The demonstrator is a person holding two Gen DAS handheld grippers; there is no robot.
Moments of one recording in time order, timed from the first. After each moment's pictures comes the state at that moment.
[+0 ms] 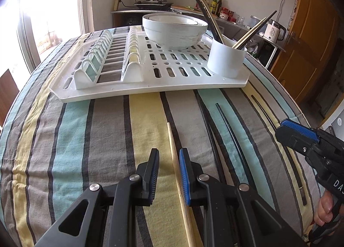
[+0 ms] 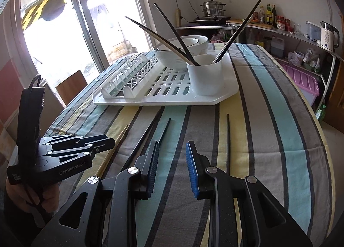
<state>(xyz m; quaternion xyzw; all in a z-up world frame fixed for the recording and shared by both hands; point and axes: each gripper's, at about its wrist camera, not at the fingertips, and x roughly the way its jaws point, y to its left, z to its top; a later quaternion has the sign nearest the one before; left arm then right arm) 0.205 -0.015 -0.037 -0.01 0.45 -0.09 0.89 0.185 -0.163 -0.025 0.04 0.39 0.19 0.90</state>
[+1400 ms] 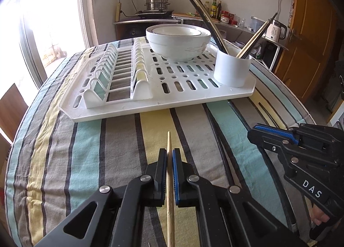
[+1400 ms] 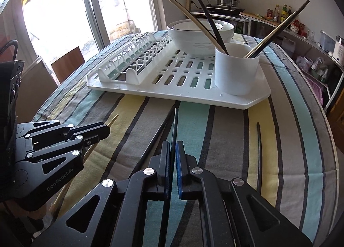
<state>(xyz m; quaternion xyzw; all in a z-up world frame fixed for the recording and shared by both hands) 0.209 -0.010 -0.019 0.02 0.42 -0.08 0.91 0.214 -0.120 -0.031 -0.02 0.41 0.20 0.89</state>
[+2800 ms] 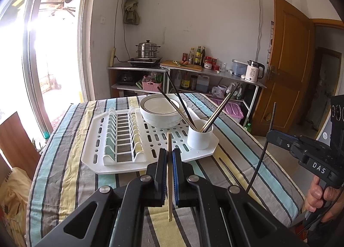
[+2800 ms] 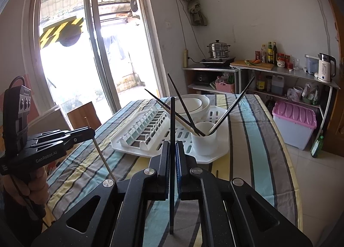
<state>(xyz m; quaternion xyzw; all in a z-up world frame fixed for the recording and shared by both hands) 0.153 -0.002 0.110 -0.01 0.28 -0.12 0.95 0.154 -0.196 0.079 0.05 0.25 0.21 0.94</state>
